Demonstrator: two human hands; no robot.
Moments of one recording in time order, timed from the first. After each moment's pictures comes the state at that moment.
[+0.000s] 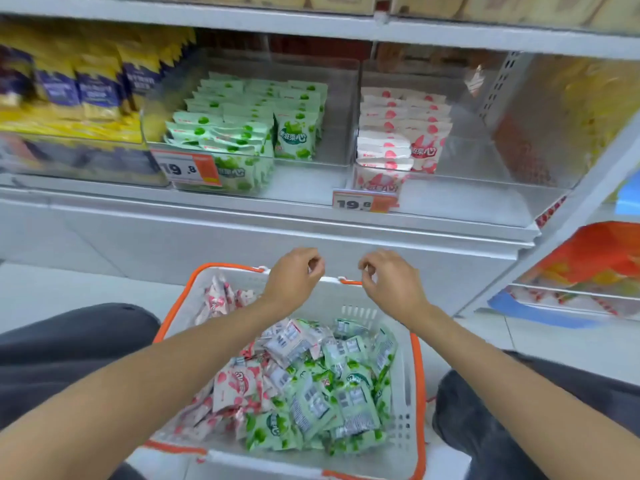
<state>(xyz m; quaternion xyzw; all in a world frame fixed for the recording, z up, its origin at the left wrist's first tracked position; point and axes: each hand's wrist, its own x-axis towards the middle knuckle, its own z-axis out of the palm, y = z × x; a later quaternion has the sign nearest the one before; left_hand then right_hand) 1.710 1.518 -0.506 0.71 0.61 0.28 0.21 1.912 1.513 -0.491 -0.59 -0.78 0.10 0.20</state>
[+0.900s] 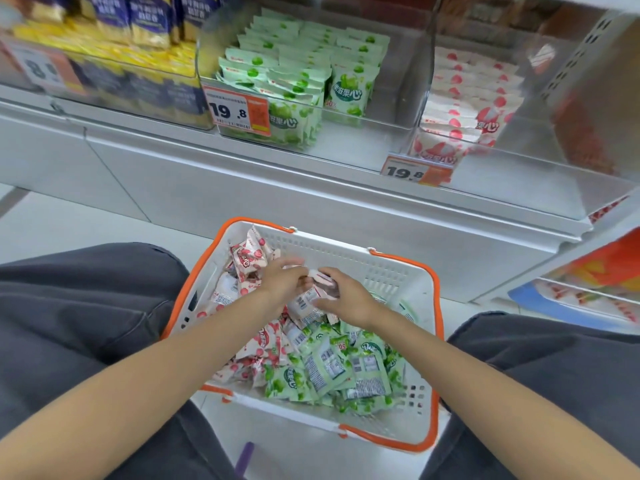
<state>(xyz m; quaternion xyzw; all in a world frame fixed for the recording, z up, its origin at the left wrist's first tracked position) 1.660 1.455 -0.543 0.18 0.63 0.45 0.61 1.816 1.467 -0.561 -0.51 -0.69 0.50 0.11</state>
